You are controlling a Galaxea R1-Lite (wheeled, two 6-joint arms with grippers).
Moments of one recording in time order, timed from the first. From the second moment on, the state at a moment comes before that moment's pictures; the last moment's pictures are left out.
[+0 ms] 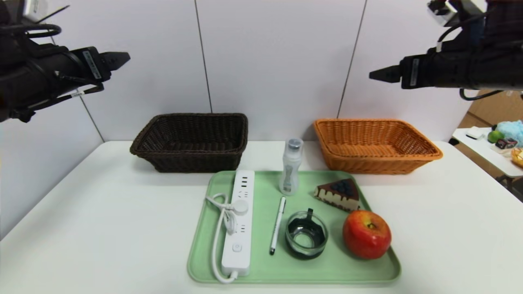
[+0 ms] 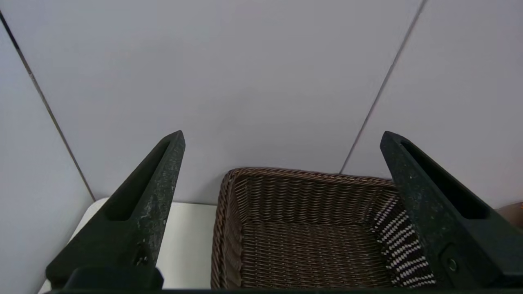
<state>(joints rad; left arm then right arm) -0.02 1.56 -1.20 -0.43 0.02 -0.15 0.19 1.70 -1.57 0.11 0.02 -0.08</state>
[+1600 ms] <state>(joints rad) -0.03 1.61 -1.01 -0.57 0.09 -0.10 0.47 1.49 -1.03 0.53 0.01 0.10</state>
